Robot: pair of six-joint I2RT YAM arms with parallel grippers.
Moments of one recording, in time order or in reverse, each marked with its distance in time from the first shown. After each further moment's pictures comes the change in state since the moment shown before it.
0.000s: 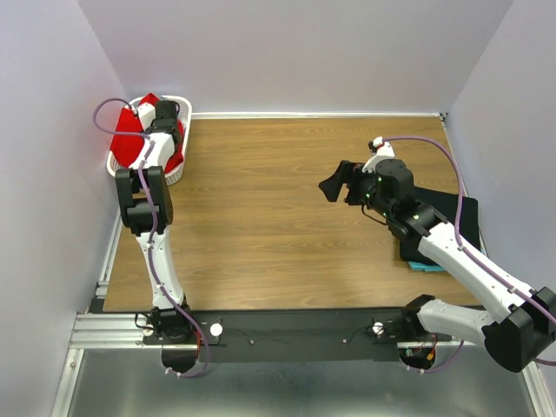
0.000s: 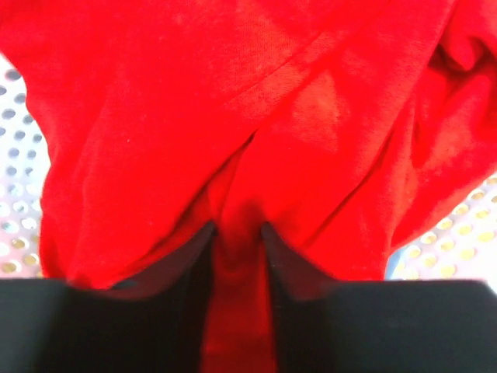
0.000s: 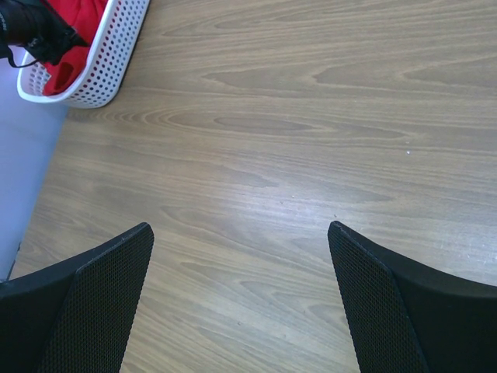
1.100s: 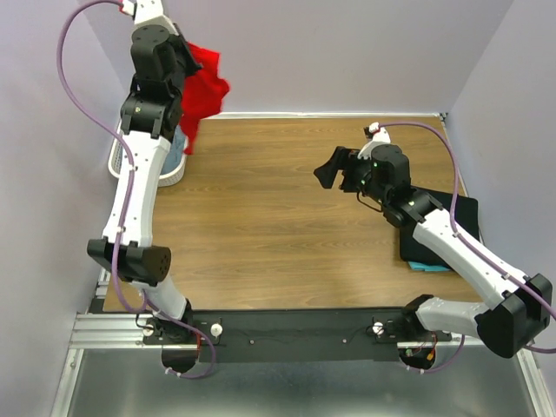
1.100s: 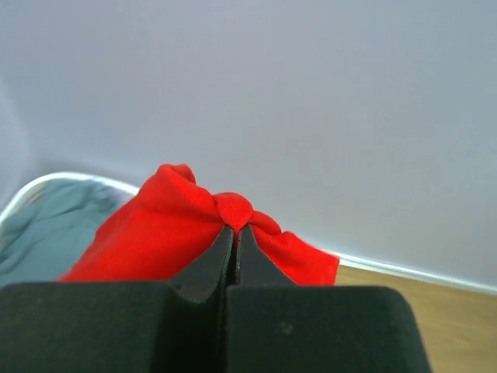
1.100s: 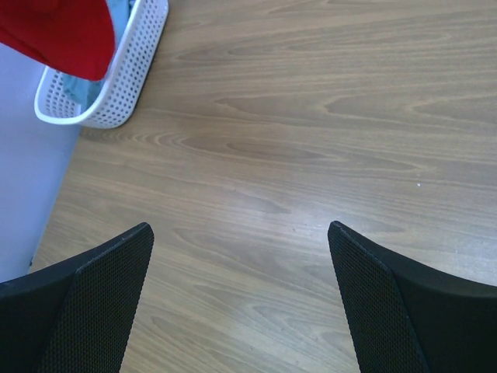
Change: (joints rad) left arm -0.232 -0.516 0.299 -0.019 0.294 0.216; right arm 0.000 0.097 0.120 -0.007 0.000 -0.002
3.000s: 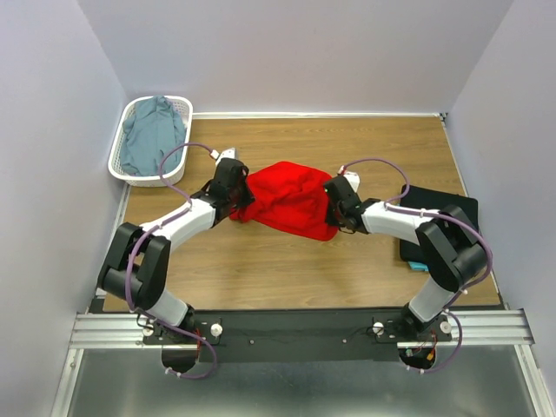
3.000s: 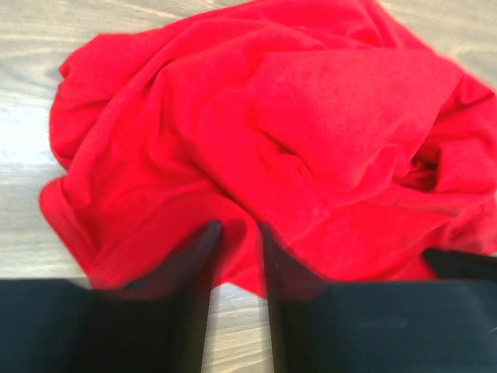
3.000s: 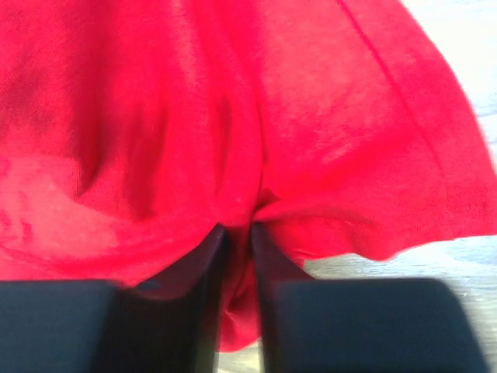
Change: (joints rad) left arm -0.299 -0.188 -1.254 0.417 0.161 -0.328; right arm 0.052 0.480 -0.145 0.052 0.257 0.148
